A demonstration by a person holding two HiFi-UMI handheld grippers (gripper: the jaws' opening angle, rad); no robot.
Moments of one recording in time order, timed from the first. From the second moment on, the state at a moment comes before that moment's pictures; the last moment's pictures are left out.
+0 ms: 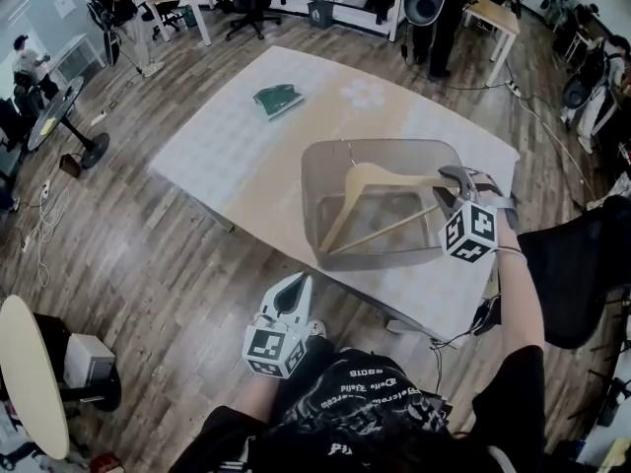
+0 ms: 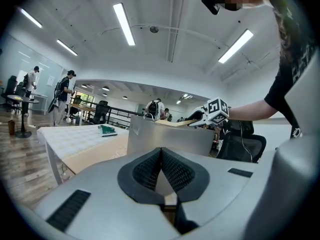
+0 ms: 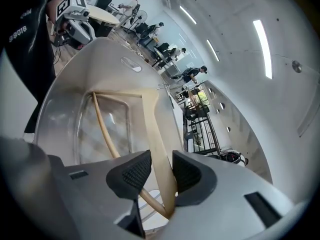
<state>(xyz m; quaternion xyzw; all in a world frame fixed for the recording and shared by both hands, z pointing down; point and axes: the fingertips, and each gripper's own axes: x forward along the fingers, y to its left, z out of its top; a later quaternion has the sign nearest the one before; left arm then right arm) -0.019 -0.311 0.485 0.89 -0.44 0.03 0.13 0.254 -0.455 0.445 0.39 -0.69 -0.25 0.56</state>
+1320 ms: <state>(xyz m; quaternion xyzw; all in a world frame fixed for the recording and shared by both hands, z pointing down) -0.014 -0.326 0.489 0.88 -0.46 0.03 0.13 0.269 -0.490 0.476 0.38 -0.70 -0.23 0.57</state>
